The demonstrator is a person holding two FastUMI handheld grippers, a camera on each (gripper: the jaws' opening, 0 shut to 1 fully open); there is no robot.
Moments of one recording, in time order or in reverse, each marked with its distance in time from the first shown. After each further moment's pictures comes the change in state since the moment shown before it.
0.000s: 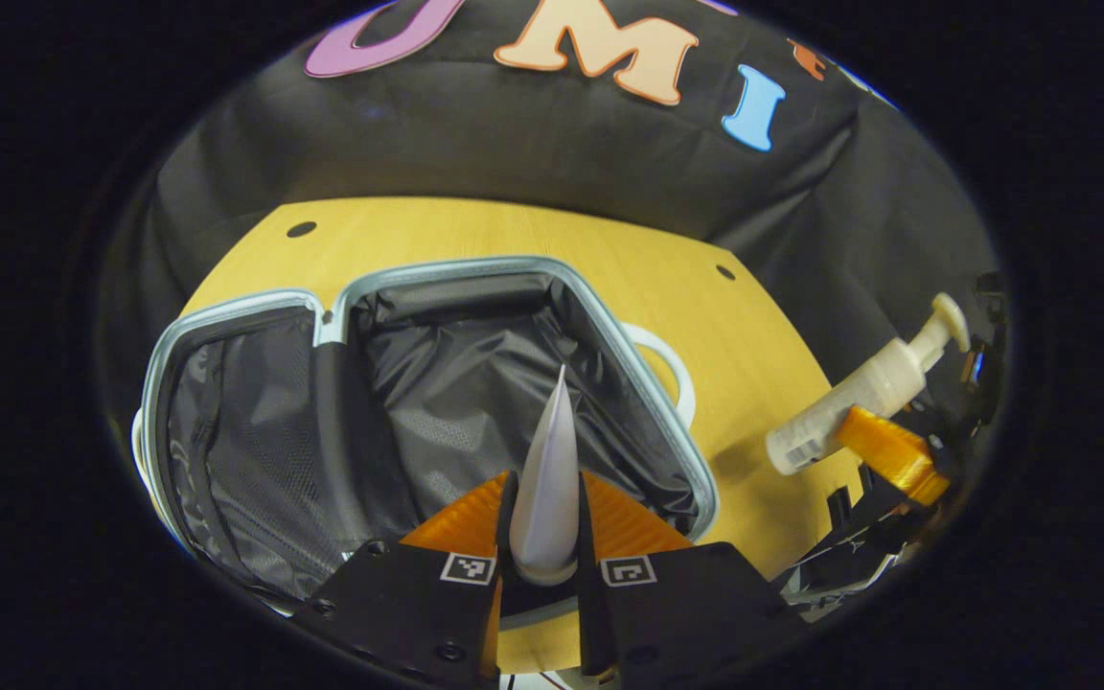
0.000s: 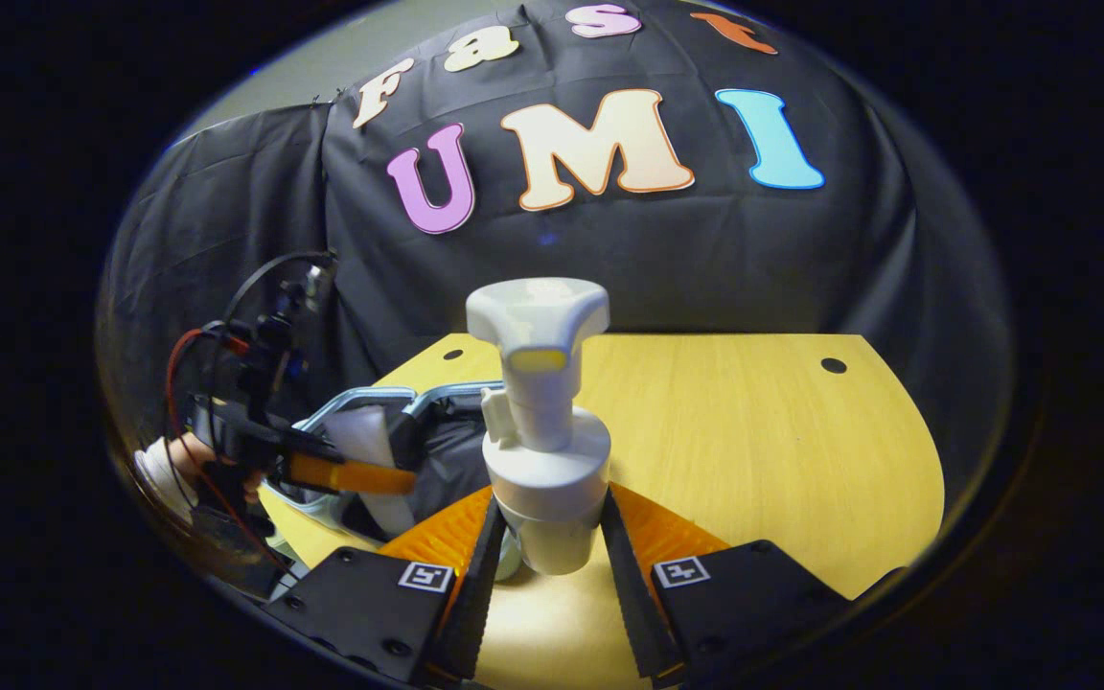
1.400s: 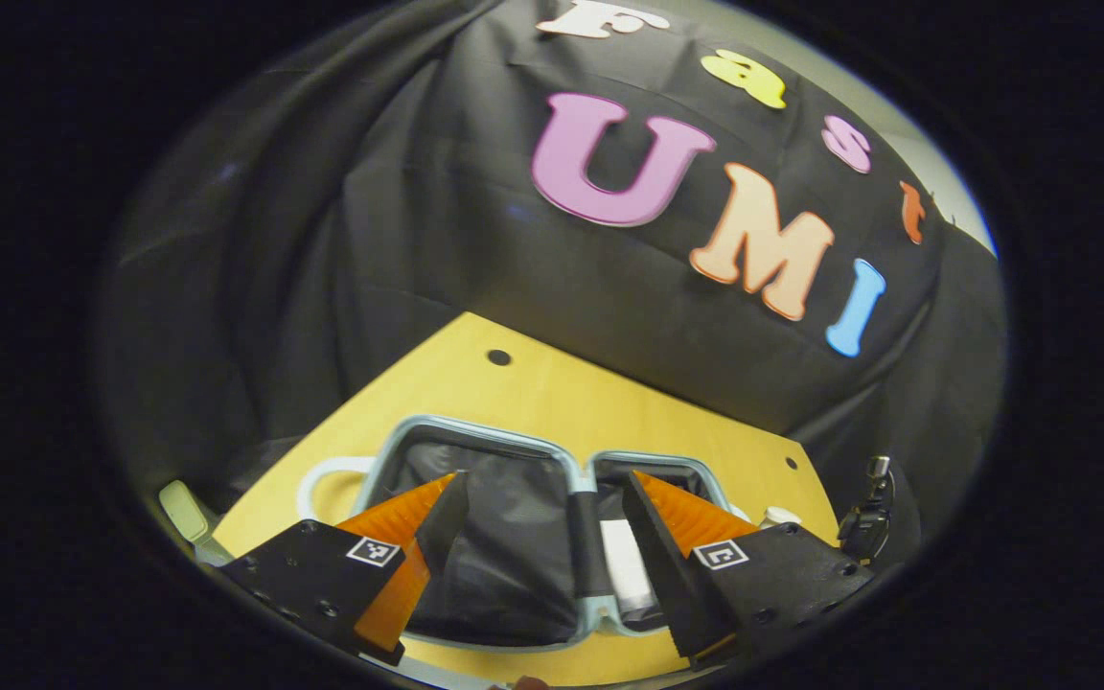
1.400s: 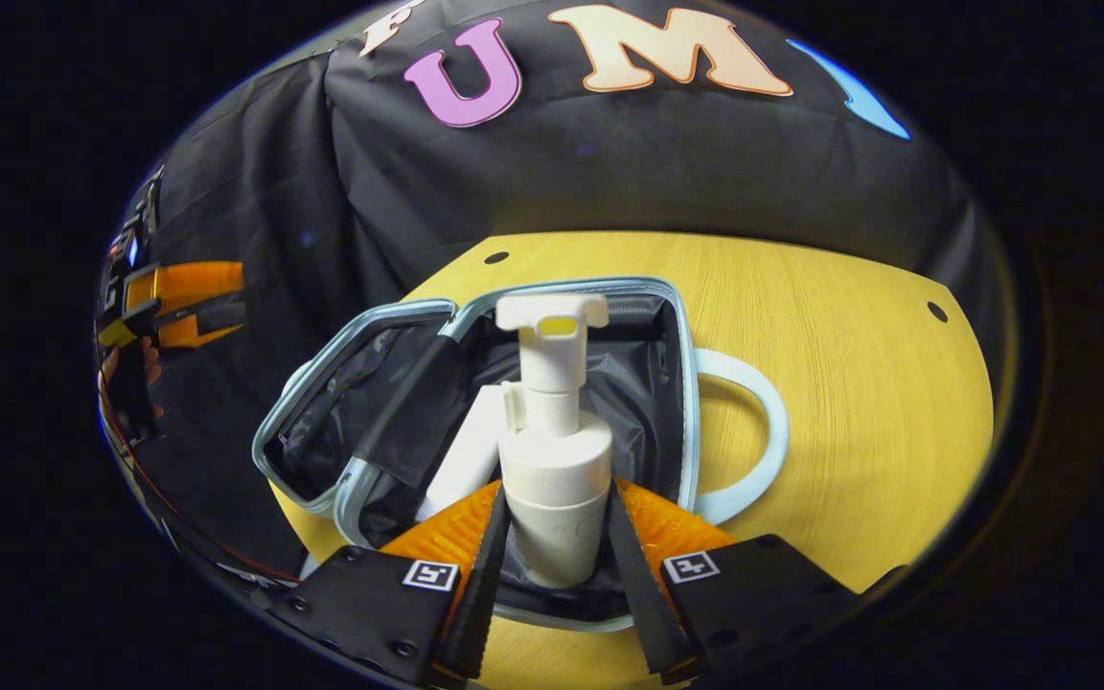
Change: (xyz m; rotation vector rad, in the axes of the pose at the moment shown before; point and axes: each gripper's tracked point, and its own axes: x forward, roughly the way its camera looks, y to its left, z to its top) left arm -0.225 0.196 0.066 -0.345 -0.537 0.303; right arm 0.104 0.101 -0.079 0.008 0.294 0.080
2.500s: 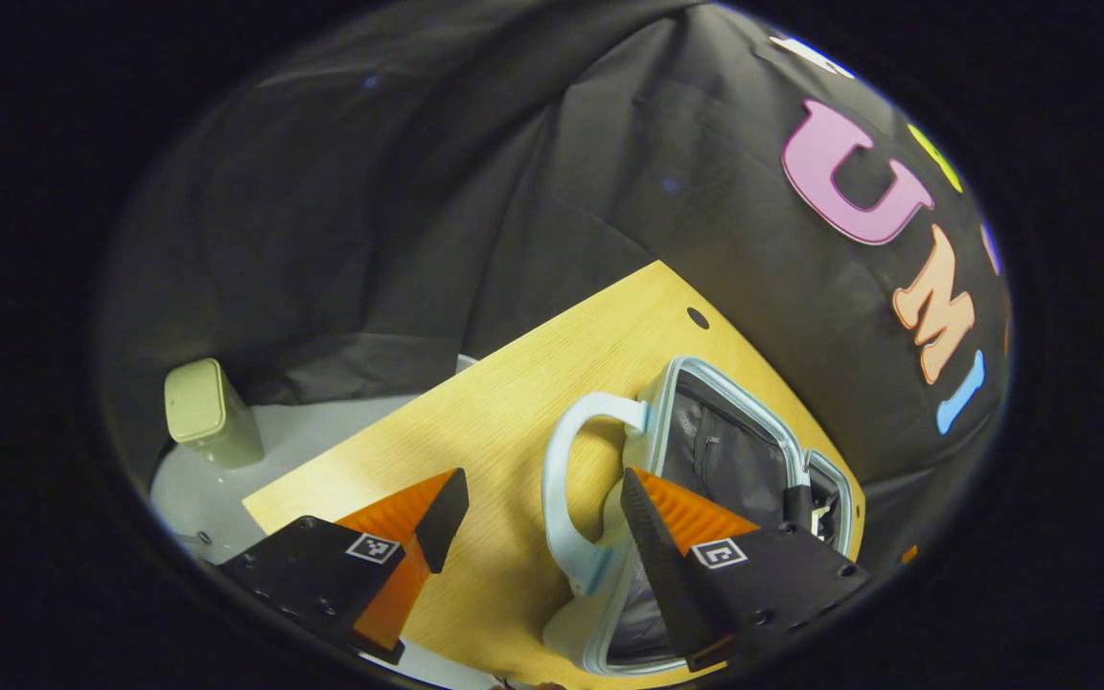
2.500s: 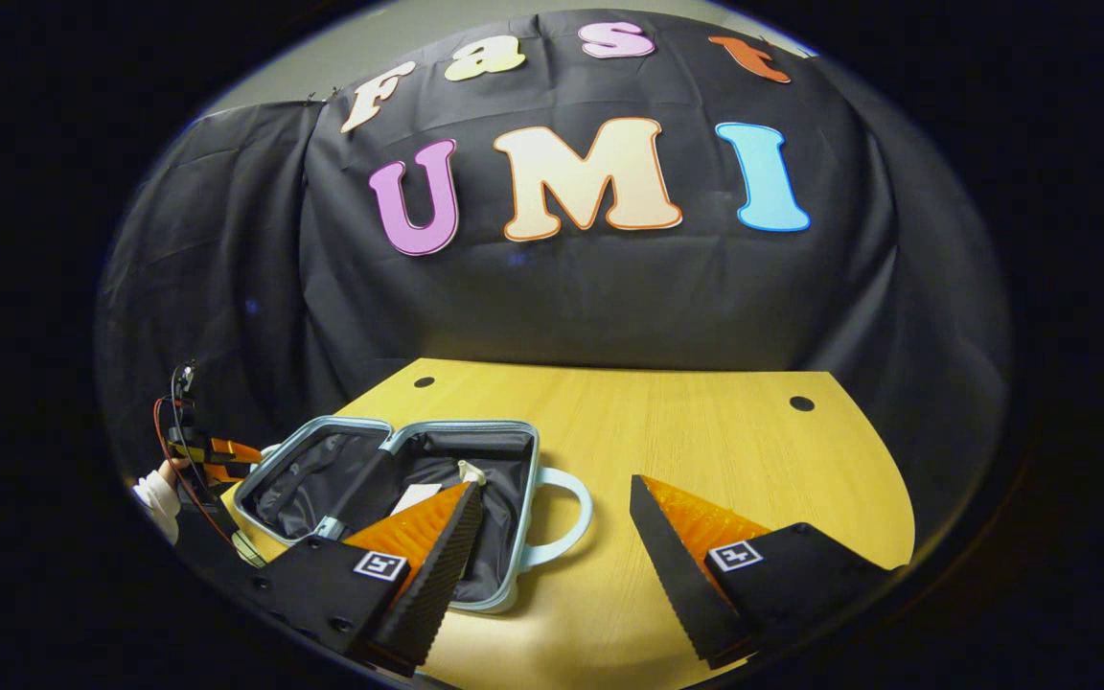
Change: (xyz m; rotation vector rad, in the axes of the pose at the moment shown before) left arm 0.080 0.195 -0.100 -0.342 0.166 0.190; right arm -0.143 -0.086 0.080 -0.026 -0.373 -0.242
